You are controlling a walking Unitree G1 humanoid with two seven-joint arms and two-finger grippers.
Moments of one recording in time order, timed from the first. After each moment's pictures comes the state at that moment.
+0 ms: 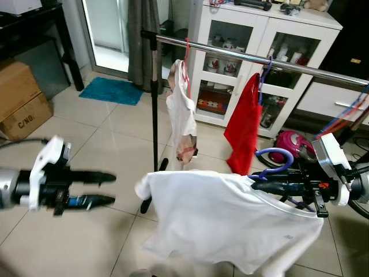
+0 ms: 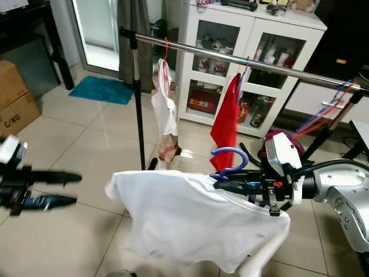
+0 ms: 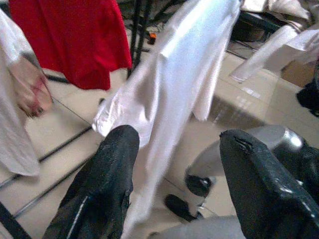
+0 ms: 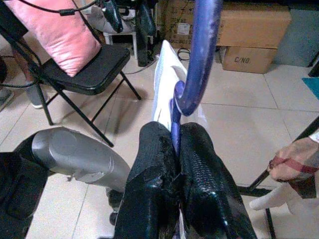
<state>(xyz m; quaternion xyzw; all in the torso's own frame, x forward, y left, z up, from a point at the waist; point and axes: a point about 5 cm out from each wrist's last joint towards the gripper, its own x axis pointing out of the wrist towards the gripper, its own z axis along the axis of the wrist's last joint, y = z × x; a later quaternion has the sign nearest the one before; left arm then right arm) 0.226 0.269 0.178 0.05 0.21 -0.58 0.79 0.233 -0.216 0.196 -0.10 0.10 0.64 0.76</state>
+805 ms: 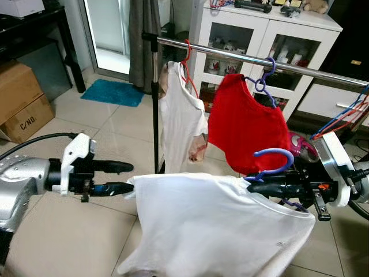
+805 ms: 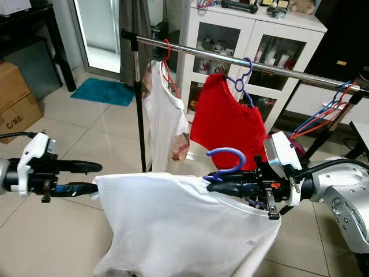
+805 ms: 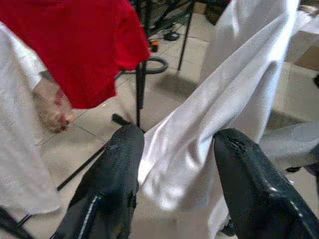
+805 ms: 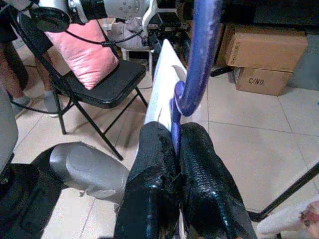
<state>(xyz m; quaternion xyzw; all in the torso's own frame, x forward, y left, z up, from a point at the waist) 0.263 0.241 0.163 0.10 0.15 -0.60 0.78 0.227 -0.204 0.205 -0.08 0.07 0.67 0.74</state>
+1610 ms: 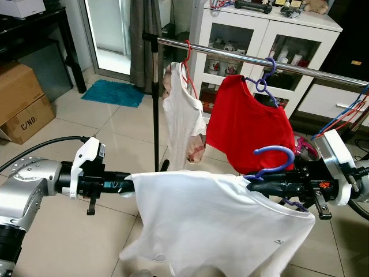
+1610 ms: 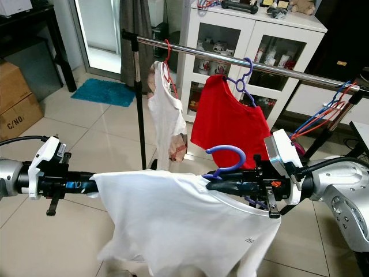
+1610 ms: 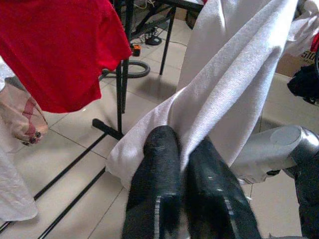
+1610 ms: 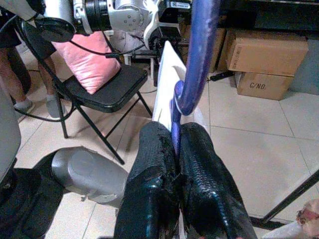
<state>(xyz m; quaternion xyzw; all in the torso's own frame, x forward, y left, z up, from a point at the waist) 0.264 0.231 0.152 0.07 0.16 -0.63 0.76 0.229 -0.203 0.208 -0.07 0.07 0.67 0.74</state>
